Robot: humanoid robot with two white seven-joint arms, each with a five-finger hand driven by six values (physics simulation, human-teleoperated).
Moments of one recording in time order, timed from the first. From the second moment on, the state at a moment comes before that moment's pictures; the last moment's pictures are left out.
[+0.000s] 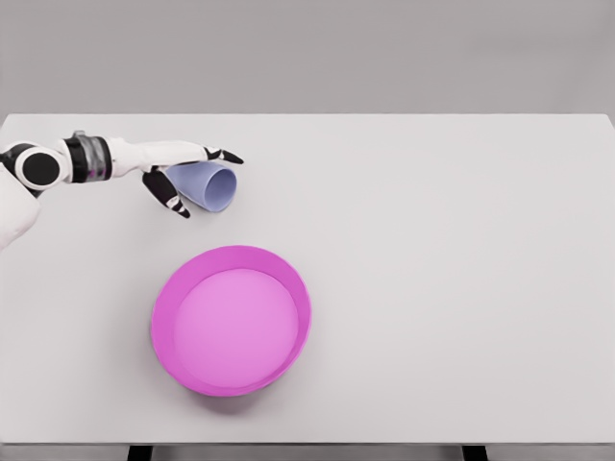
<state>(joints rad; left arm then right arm) -0.98 0.51 -0.95 -0.74 -0.06 -0.61 -0.61 -0.05 0.00 -0.03 0.12 -0.03 0.12 0.03</state>
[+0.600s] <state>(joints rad) -0.95 0.58 -0.93 -0.89 0.11 -0.61 -0.61 -0.05 0.00 -0.03 0.12 -0.03 0.12 0.03</state>
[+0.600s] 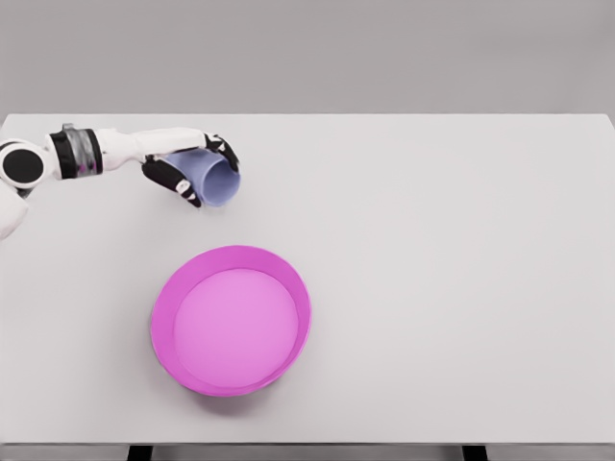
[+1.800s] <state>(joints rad) -0.62 1.07 -0.91 -1.72 0.93 -0.56 -0.59 -0.05 0.00 -0.03 0.12 -0.03 0.12 0.03</state>
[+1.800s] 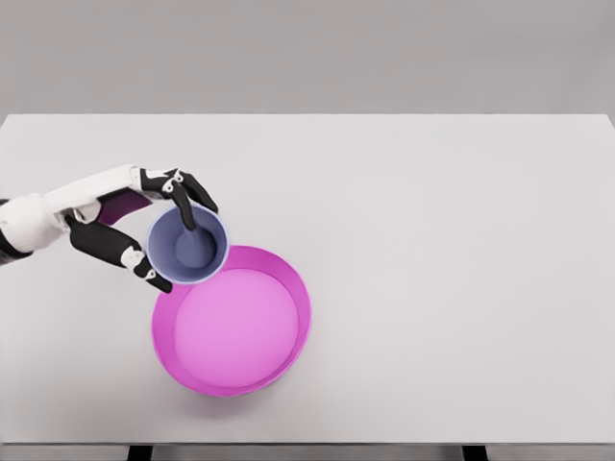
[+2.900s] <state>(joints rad) -0.55 0.95 -0.98 -1.72 1.15 -0.20 -0.58 -0.05 0.00 -0.03 0.12 -0.03 0.12 0.03</state>
